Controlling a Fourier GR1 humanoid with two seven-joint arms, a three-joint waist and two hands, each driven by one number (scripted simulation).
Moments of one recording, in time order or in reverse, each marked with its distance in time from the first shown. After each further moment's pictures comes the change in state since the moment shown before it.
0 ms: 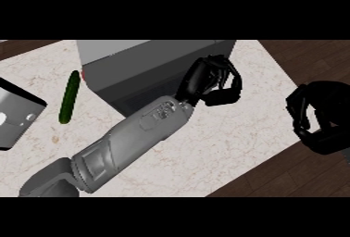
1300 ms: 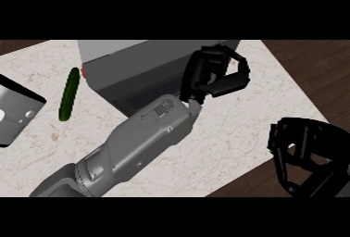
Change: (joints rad) left arm 0.037 -0.049 0.179 -0.105 0.227 0.067 0.020; right arm 0.103 -0.022 0.169 -0.240 -0.067 0.054 0.122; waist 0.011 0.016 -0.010
